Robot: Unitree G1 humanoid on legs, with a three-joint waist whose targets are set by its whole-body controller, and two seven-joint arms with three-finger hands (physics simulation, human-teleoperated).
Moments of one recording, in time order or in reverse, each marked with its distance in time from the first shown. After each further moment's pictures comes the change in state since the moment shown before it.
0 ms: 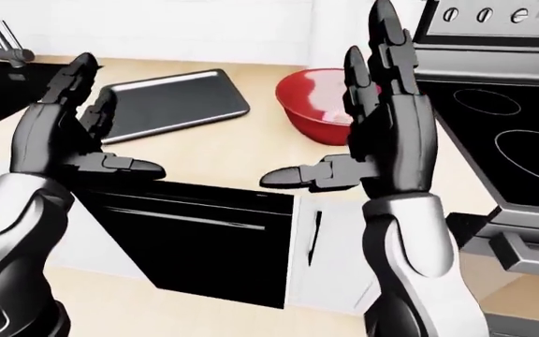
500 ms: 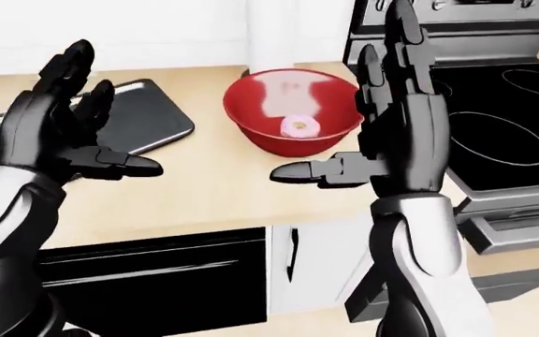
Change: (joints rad) left arm -0.056 0.023 0.004 -0.039 -0.002 0.077 -0.023; right arm 0.012 -0.034 -0.022 0.011 0.030 -0.027 -0.043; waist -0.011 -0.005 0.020
